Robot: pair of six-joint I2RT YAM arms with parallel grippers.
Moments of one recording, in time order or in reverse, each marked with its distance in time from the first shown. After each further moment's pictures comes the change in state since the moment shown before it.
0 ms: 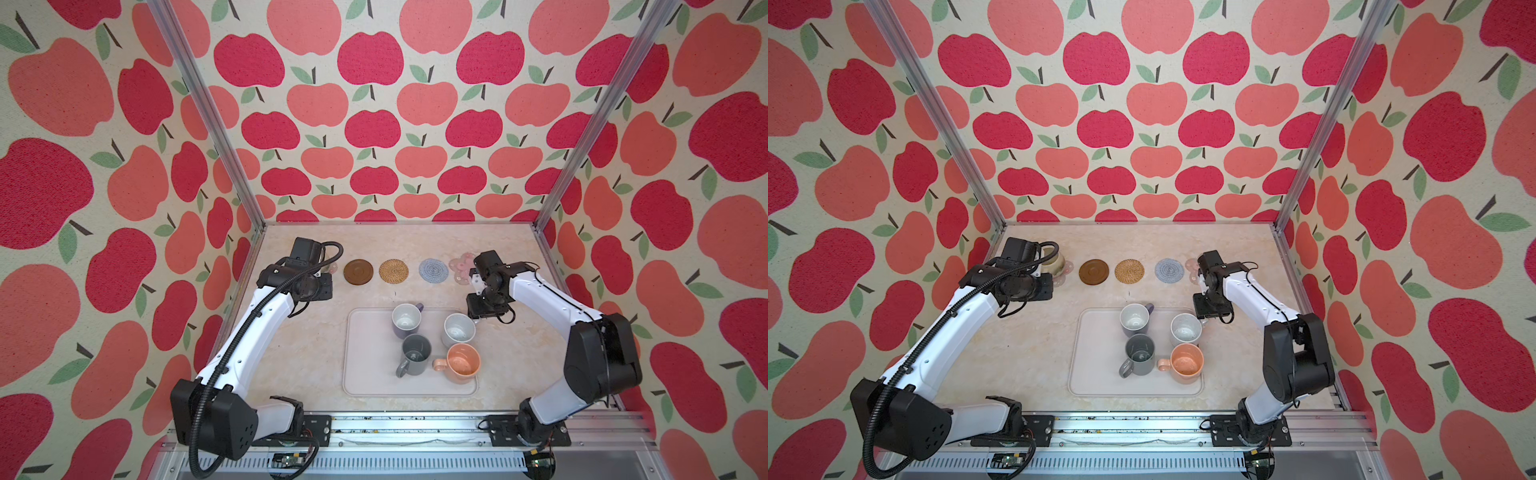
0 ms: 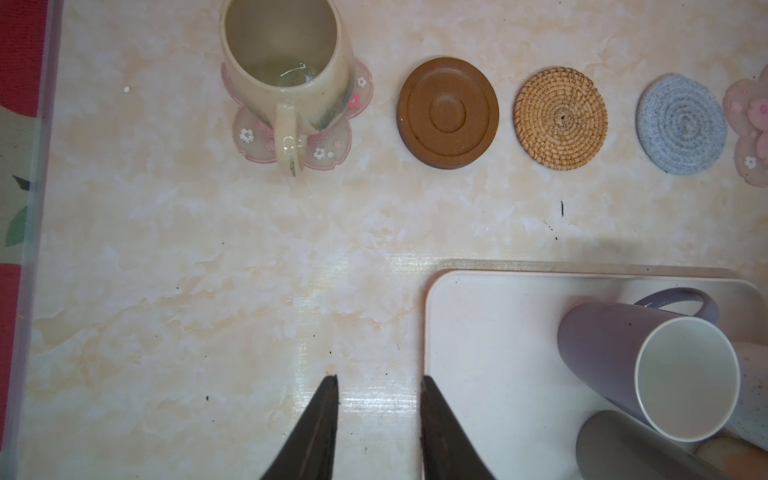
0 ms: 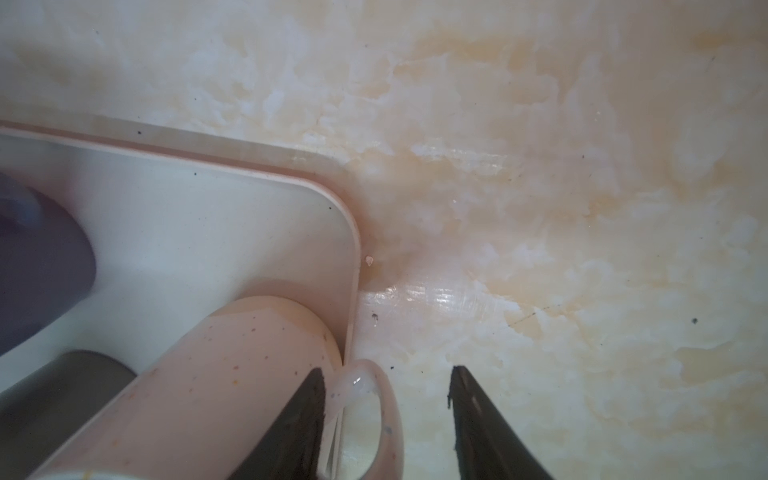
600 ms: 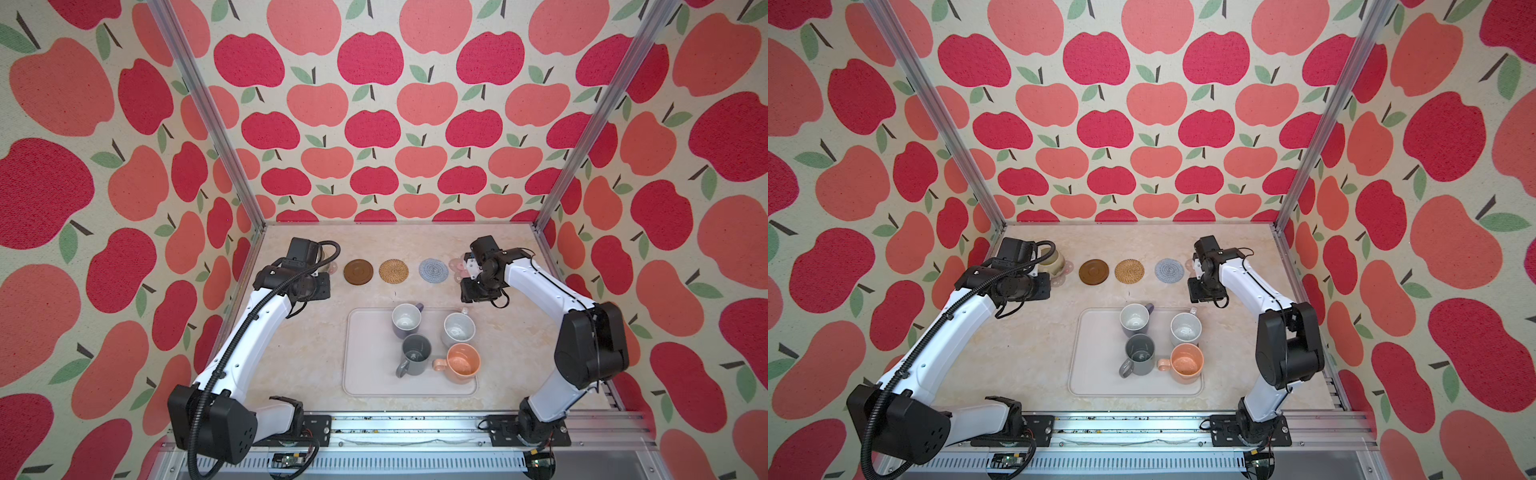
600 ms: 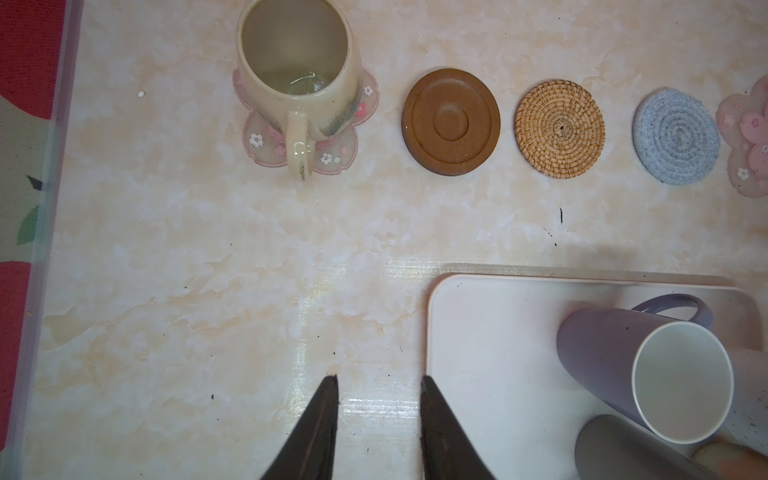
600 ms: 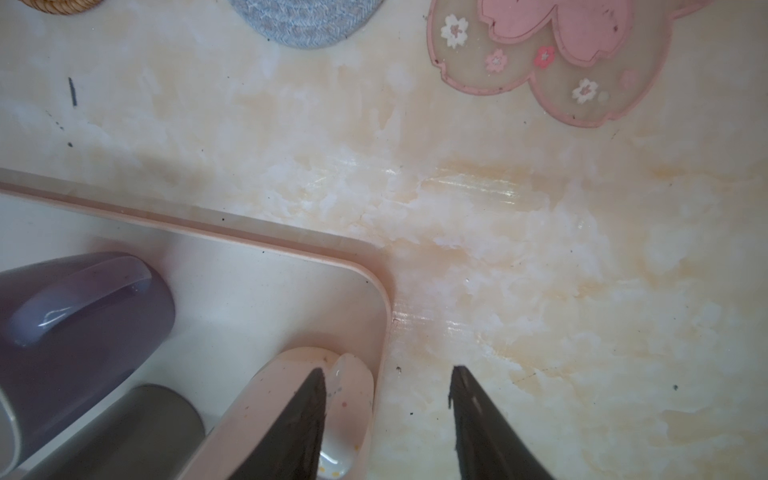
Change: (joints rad) left arm 0.016 -0.021 0.000 -0.001 0.000 0.000; right arm 0.000 0.121 0.188 0.005 -0.038 -0.004
